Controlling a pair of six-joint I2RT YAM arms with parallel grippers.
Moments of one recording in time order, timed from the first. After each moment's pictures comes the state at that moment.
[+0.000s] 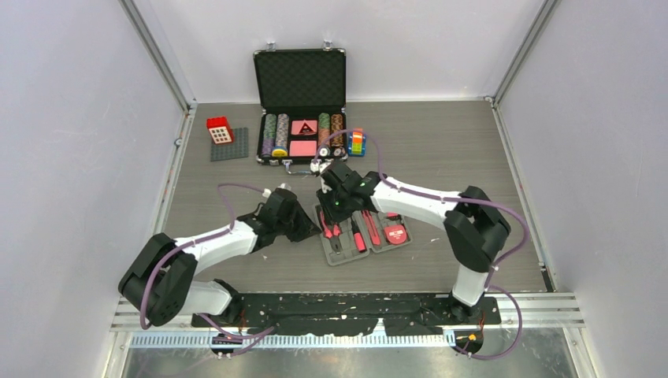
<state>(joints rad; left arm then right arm) -0.63 1.33 0.53 -0.02 0.11 -1.11 0.88 1.81 1.26 -0.46 -0.11 0.33</state>
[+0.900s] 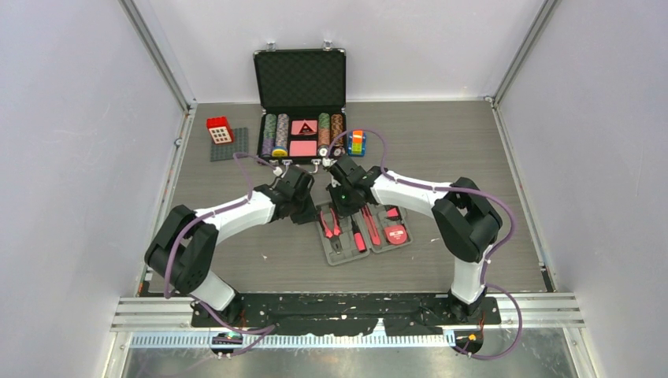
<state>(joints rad) -0.62 1.55 0.86 -0.31 0.00 -0.91 0.80 1.87 1.27 -0.47 -0.08 0.36</state>
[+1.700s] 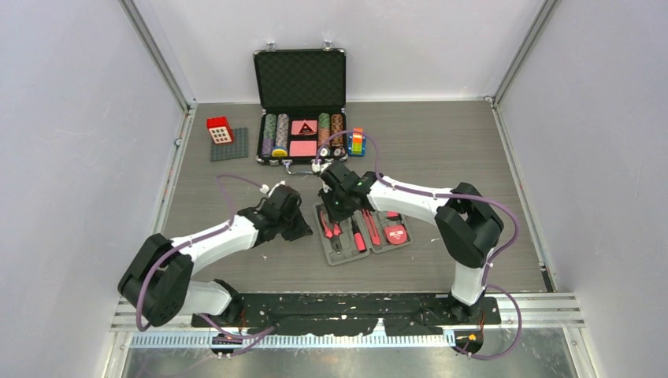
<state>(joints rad) -0.64 1.31 0.62 -0.24 -0.01 -1.02 0.87 1.83 1.28 -0.46 -0.04 0.32</state>
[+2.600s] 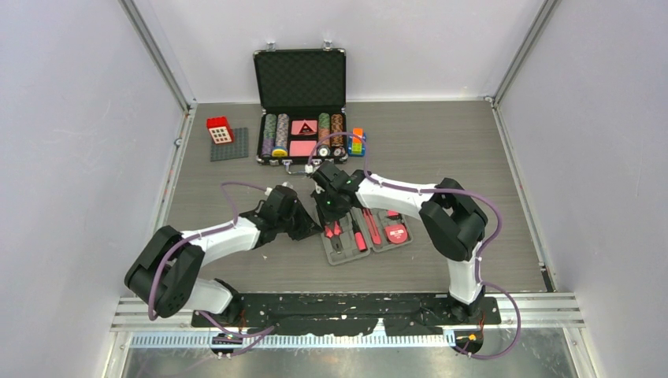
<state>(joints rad) -0.61 1.38 0.55 0.00 0.16 -1.10 0.89 1.95 1.37 -0.49 -0.10 0.37</state>
